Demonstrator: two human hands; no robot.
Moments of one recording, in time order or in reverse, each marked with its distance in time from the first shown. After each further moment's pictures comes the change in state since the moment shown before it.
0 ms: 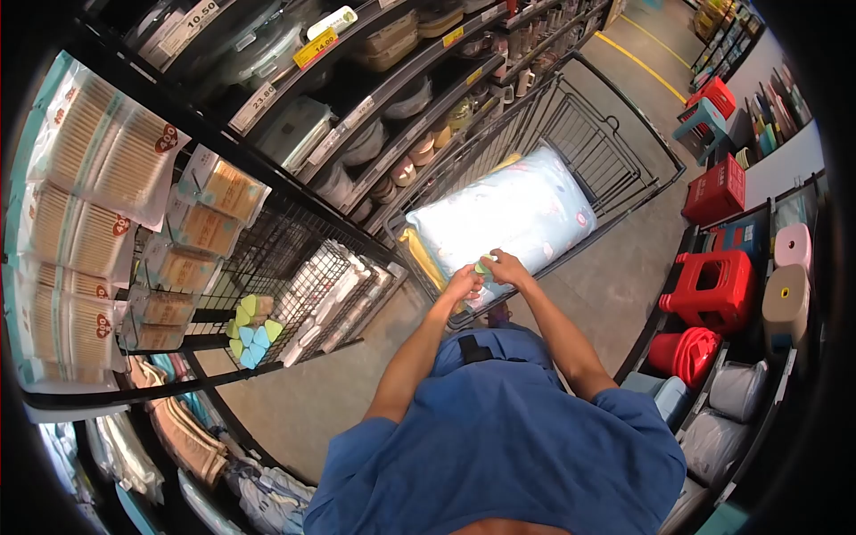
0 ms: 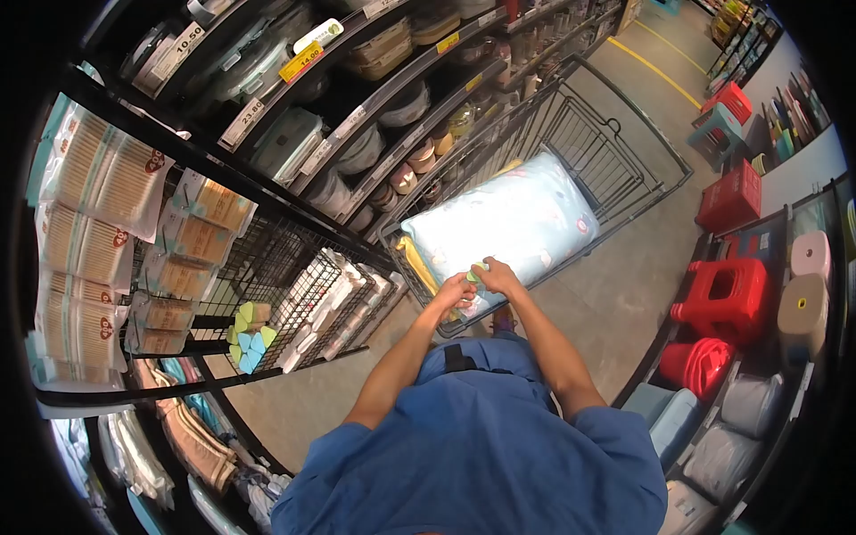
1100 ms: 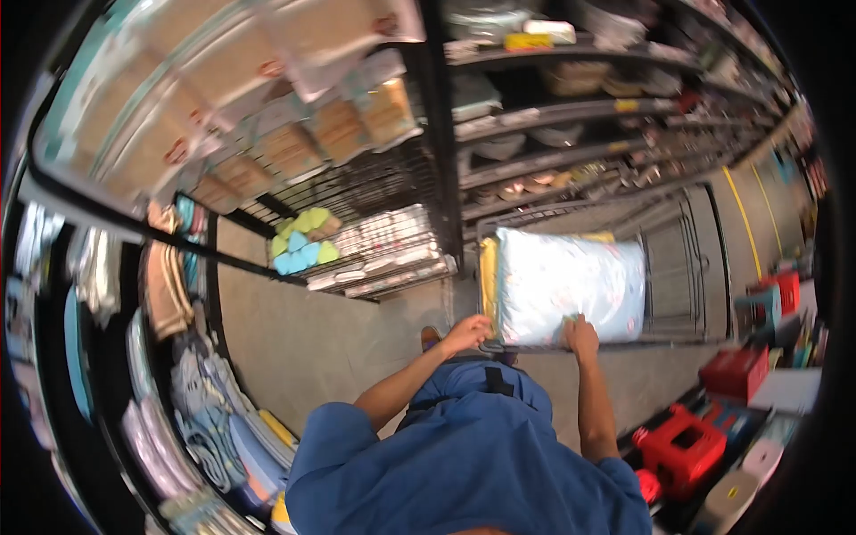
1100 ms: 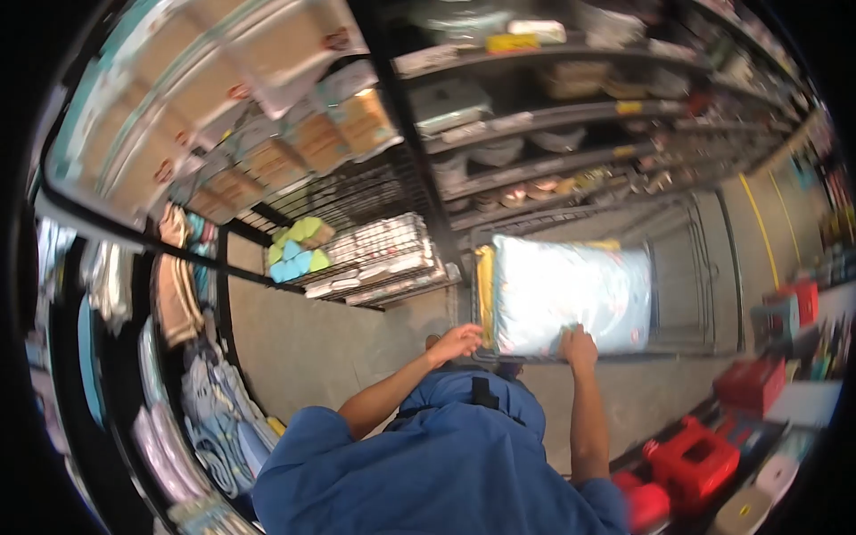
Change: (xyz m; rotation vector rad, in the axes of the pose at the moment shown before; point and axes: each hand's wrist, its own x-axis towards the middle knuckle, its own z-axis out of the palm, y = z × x) left_hand -0.095 -0.071 -0.035 -0.105 0.248 0.163; right_hand 0.007 0.039 -0.061 -0.870 0.129 -0.058
